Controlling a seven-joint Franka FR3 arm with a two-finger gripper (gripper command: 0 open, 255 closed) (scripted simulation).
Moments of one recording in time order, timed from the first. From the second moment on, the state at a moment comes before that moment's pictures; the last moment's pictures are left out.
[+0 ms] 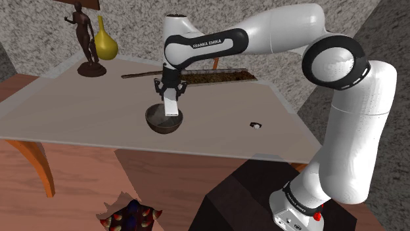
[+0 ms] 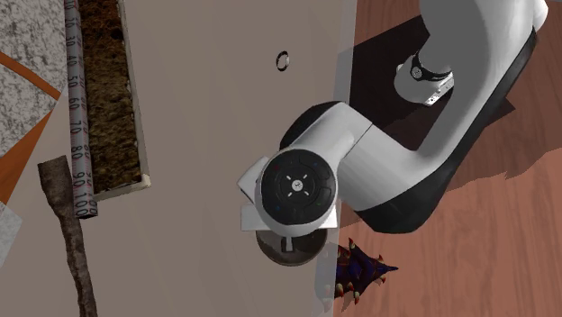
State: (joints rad) arm 0.21 0.44 0.11 -1.61 -0.07 2.04 0.82
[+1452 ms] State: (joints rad) arm 0.23 0.54 0.11 -1.65 -0.09 2.18 0.86
